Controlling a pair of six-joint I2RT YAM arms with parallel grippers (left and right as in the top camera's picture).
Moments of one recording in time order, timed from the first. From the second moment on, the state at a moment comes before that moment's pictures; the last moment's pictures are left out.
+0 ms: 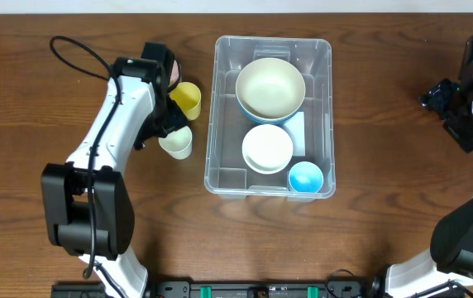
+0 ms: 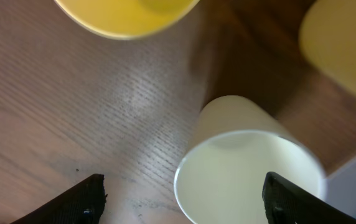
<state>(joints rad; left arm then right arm) -0.15 1.89 1.51 -1.22 -0.11 -0.71 -0.29 1.76 1.61 -1.21 0.23 0.72</state>
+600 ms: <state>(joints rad) -0.15 1.90 1.40 -1.15 -0.11 -0.74 -0.29 1.76 1.61 -1.21 0.23 0.72</state>
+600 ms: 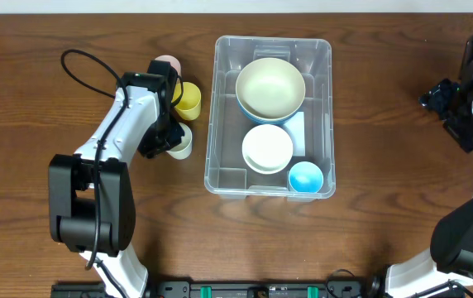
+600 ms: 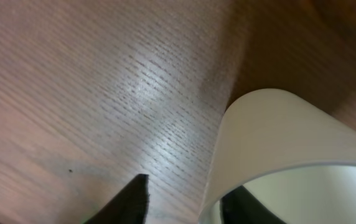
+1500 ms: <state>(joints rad) -0.19 1.43 1.59 -1.32 -0.04 -0.66 -0.29 1.76 1.61 -1.21 0.23 0.72</state>
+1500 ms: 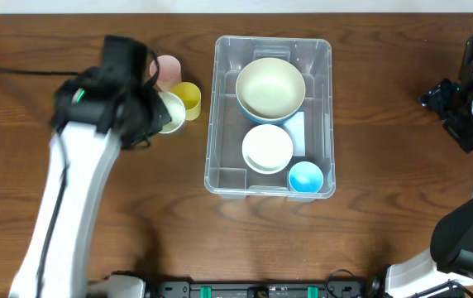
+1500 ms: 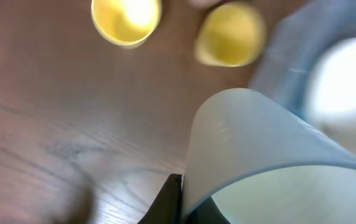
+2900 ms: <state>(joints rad) -0.89 1.77 1.59 -1.10 0.01 -0.65 -0.29 1.76 1.61 -1.21 0.23 0.72</state>
